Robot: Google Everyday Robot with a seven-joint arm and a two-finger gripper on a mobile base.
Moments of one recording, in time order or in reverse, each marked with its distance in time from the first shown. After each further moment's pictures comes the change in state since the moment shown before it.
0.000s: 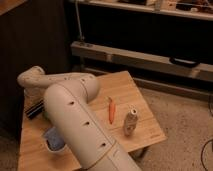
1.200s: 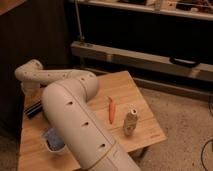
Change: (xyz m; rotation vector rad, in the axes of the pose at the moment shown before) arm 0.038 0.016 -0.027 -0.033 0.077 0.026
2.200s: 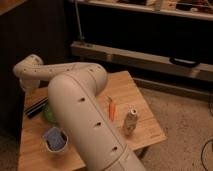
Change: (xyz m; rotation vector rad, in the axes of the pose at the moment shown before) arm 0.005 -0.007 -0.052 -0.033 0.066 -0.007
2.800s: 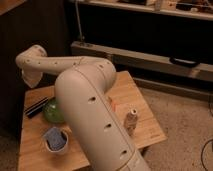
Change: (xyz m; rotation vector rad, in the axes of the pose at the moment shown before) arm 0.009 0.020 -0.054 -0.022 0.037 0.009
